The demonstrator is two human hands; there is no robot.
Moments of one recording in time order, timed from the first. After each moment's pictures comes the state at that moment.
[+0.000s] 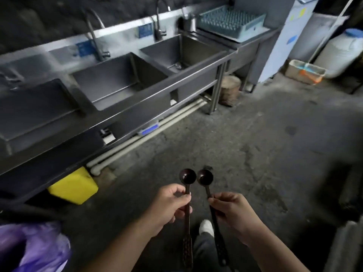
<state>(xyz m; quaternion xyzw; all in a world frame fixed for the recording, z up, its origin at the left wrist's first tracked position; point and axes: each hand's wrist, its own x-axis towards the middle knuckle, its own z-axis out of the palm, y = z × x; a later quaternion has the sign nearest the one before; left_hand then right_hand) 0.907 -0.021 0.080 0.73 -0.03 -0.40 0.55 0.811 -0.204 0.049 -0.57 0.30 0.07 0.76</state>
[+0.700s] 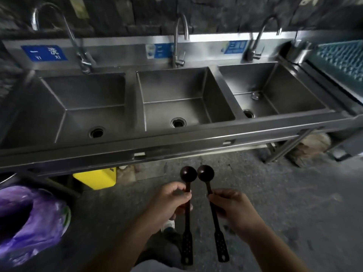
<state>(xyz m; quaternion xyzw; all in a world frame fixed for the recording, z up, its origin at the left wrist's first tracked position) 1.208 -0.078 0.076 0.70 0.13 -0.23 0.66 1.219 -0.285 0.079 -0.65 0.10 0.28 0.70</state>
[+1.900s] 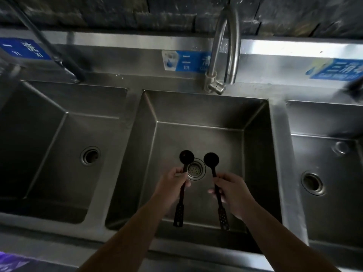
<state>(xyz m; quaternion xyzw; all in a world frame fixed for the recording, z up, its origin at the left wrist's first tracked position) 1.715 -0.039 -0.016 0.66 0.38 -0.12 0.64 1.790 -0.218 -0.045 -0.65 0.17 0.40 0.62</state>
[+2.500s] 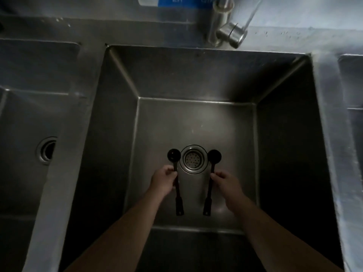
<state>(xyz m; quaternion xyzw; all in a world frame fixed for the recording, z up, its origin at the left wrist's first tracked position) 1.755 0.005 -0.260 0.64 0.46 -0.19 0.58 1.811 -0.197 -0.275 -0.76 0.22 0.34 0.52</state>
